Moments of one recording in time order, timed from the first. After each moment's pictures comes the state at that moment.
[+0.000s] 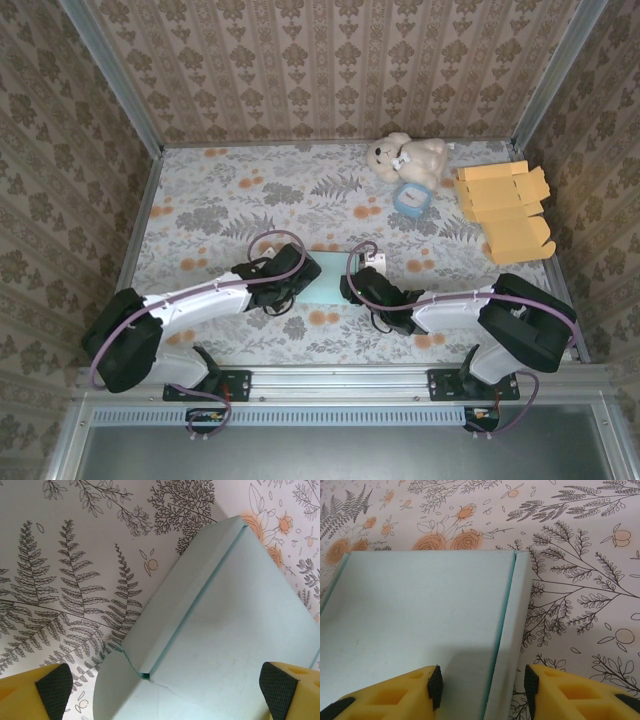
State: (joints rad) left arm -0.90 1.35 0.72 -0.41 -0.19 -1.46; right arm 0.92 1.50 0.51 0.28 0.41 0.76
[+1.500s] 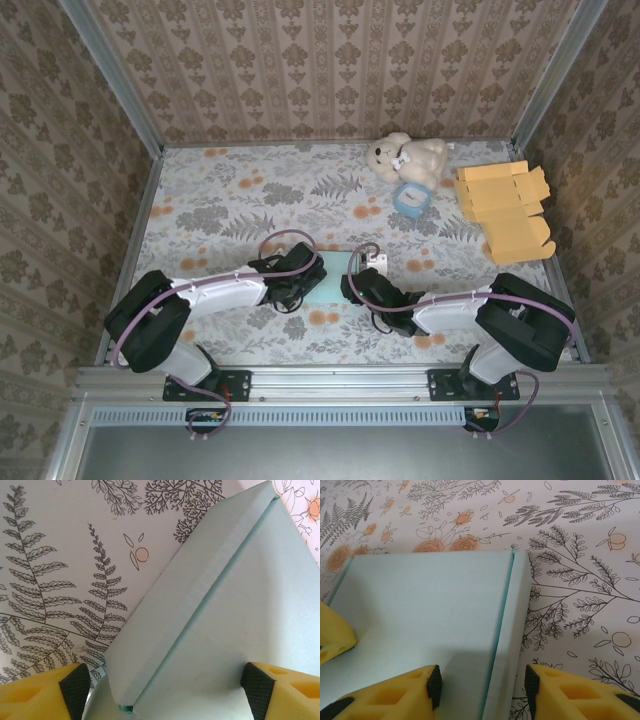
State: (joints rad) left arm -0.90 1.50 0.76 -0.34 -0.16 -1.48; right arm 0.92 1.51 0.48 0.34 0.42 0.76
